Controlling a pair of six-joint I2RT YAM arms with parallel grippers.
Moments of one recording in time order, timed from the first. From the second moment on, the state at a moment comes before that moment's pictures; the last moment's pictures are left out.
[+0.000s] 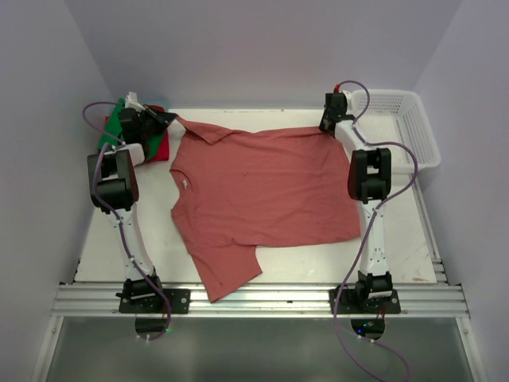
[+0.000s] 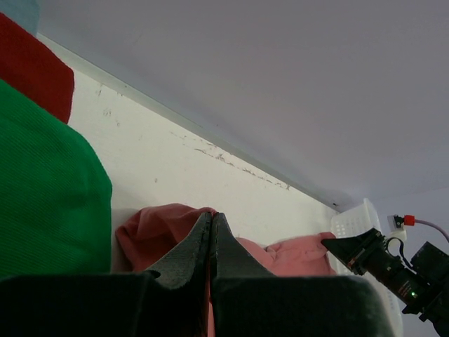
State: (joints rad) left arm 0.20 2.28 1.52 0.56 0.53 -0.89; right arm 0.11 2.56 2.19 -0.34 0.27 0.33
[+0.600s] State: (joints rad) left arm 0.20 2.27 1.56 0.52 0.54 -0.85; right arm 0.11 2.35 2.04 -0.28 0.32 0.26
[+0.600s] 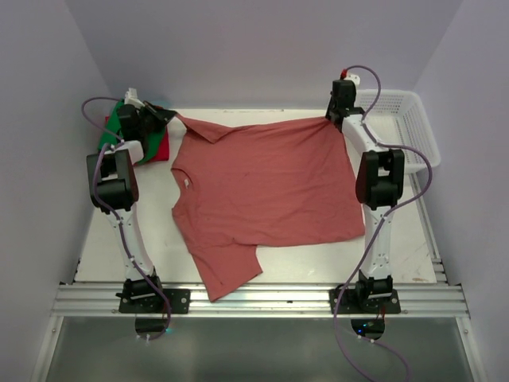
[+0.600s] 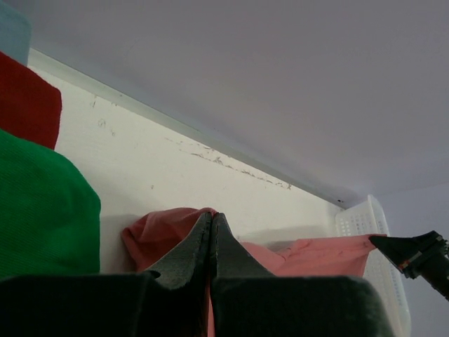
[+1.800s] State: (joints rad) left arm 0.06 1.05 0.75 -0.03 0.39 -0.74; right arm 0.11 1.97 1.45 -0.19 0.38 0.33
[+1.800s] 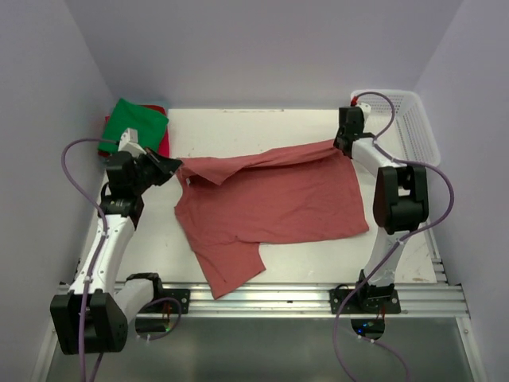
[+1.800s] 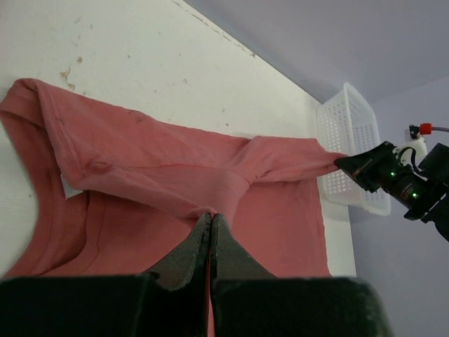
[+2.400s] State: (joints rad) left arm 0.06 0.97 0.58 -0.21 0.34 -0.67; right arm 0.11 1.86 1.26 -0.21 0.41 0.37
